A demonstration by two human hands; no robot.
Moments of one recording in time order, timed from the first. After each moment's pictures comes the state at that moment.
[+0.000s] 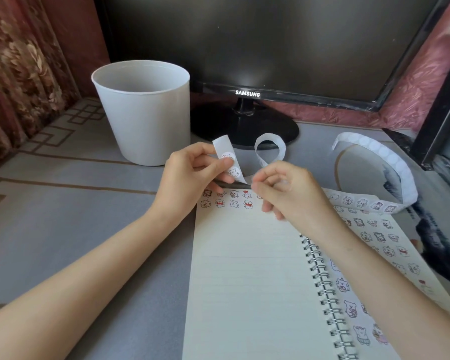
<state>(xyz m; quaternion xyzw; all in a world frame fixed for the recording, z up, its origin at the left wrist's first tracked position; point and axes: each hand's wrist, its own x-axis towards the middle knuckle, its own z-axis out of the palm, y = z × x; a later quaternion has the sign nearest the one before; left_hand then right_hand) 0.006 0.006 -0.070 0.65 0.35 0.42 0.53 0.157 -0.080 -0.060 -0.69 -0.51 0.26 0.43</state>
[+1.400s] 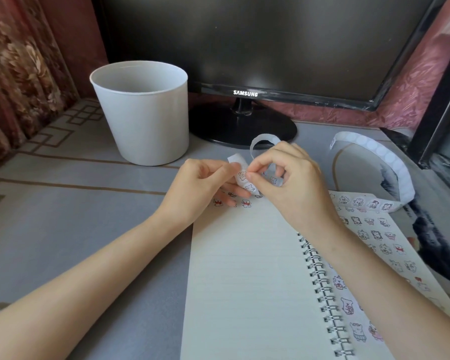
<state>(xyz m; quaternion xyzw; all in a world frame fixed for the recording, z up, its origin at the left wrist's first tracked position) 0.009 -0.008 -0.066 0.67 0.30 0.34 0.59 0.158 -0.075 -0.060 -0.64 -0.64 0.00 0.43</state>
